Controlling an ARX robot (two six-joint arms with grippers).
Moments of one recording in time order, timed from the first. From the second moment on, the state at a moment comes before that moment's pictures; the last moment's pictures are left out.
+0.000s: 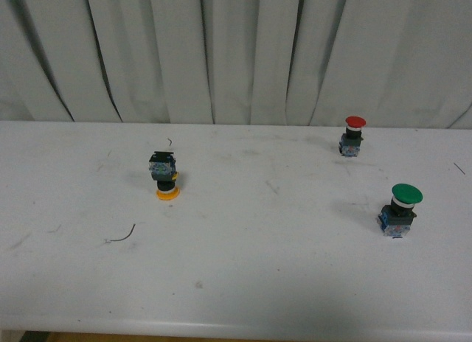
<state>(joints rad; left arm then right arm) 0.00 0.01 0.01 0.00 0.00 -0.01 0.00 0.00 0.01 0.00 0.00 0.00</state>
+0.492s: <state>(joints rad) 0.00 0.01 0.01 0.00 0.00 -0.01 0.00 0.00 0.01 0.00 0.00 0.00</state>
